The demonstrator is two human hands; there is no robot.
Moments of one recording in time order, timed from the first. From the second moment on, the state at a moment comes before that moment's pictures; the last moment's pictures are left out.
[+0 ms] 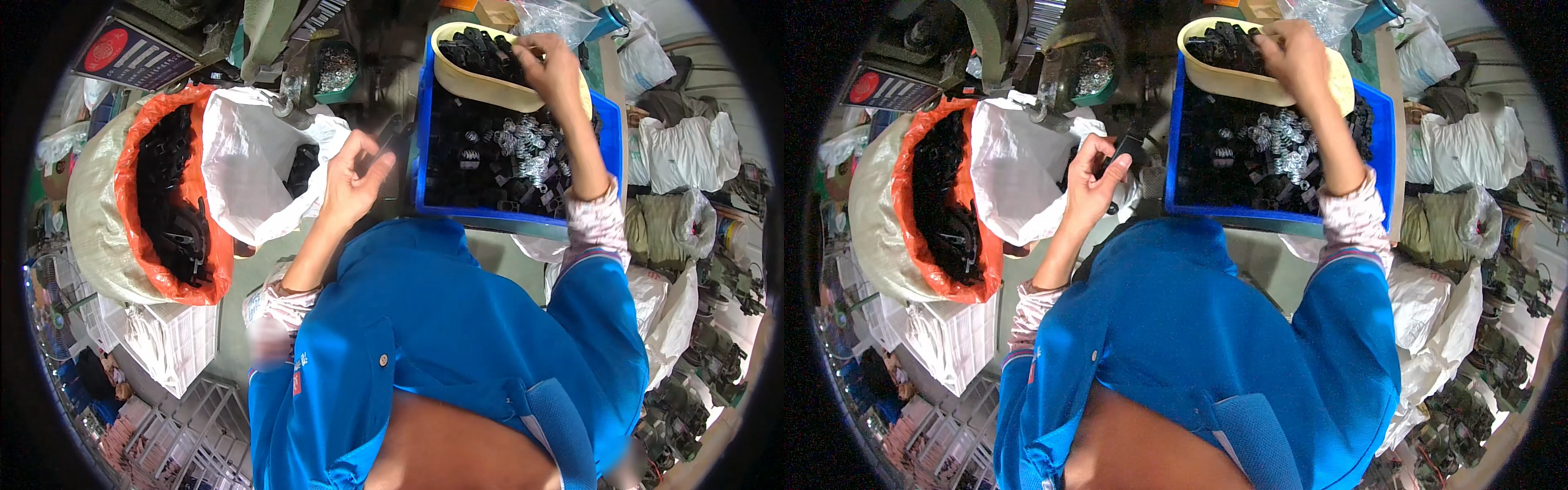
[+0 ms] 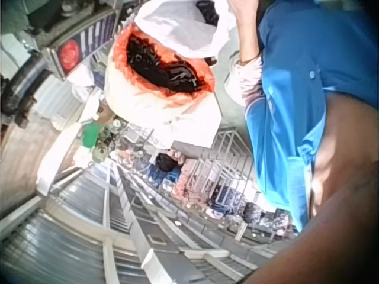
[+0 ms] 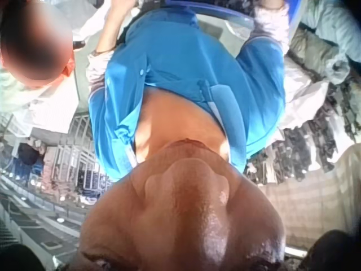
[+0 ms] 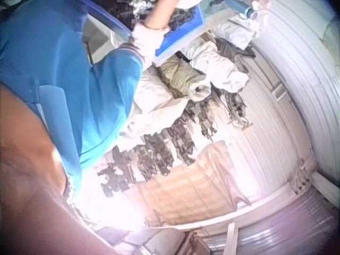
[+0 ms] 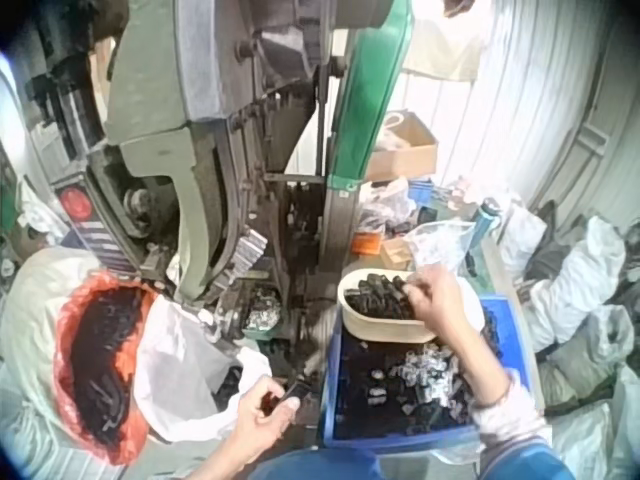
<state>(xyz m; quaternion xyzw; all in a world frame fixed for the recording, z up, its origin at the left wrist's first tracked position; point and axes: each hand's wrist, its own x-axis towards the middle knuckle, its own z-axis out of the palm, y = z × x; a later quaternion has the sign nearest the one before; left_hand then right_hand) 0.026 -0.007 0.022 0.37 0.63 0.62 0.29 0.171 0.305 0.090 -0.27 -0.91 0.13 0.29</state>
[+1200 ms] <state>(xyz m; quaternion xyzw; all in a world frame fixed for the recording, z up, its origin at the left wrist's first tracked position) -0.109 -0.095 0.031 0.43 0.67 0.59 0.16 0.018 0.102 0.064 -0.12 -0.75 0.64 0.11</state>
